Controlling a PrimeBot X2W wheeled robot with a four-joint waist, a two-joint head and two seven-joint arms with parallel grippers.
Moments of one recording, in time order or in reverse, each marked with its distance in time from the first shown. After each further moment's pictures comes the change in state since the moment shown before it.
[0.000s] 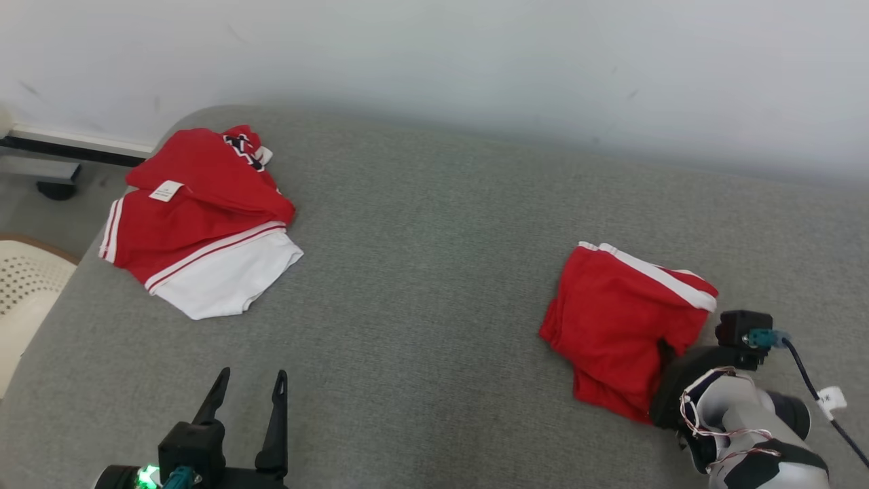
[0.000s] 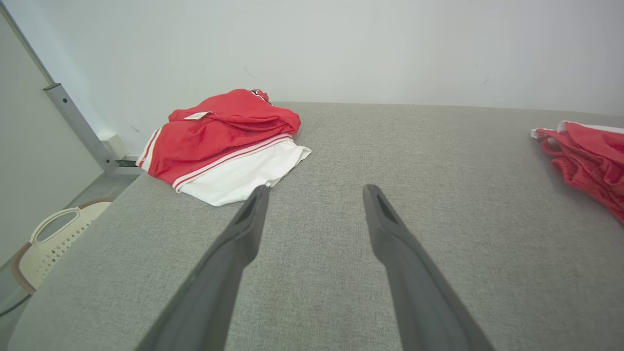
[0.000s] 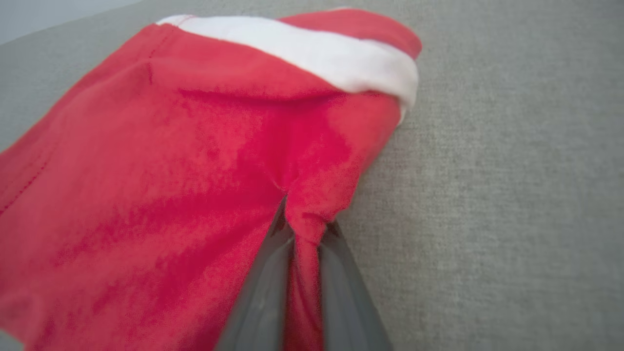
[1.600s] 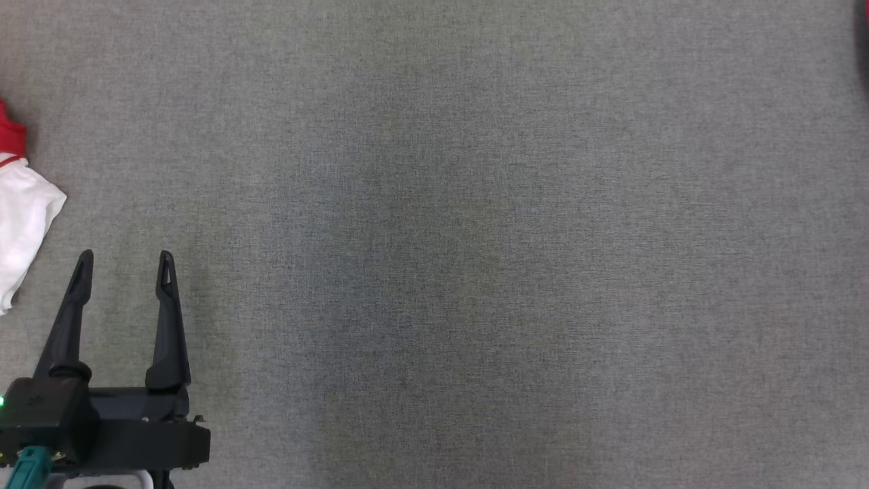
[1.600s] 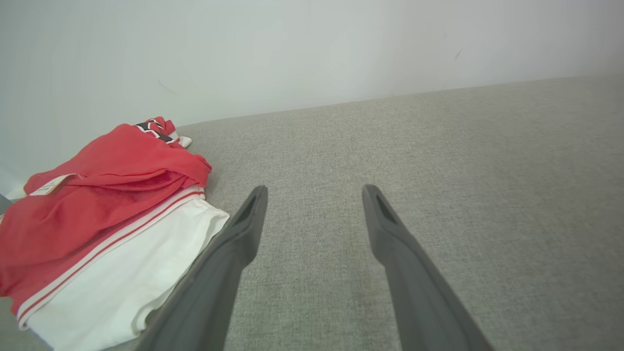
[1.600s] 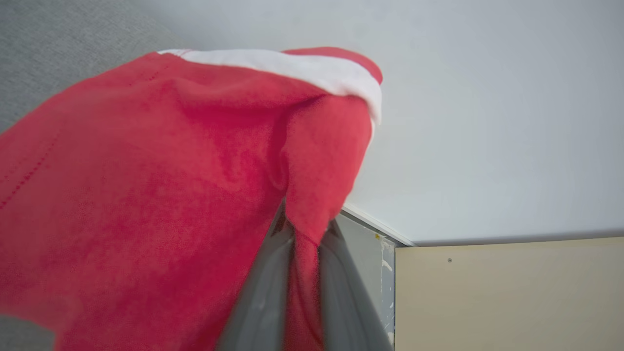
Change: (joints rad) left arm -0.035 0.176 0.155 -0.403 0.051 0.132 0.061; right arm -0.745 -0.709 0.890 -0.046 0.020 0.000 0.032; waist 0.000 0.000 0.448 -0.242
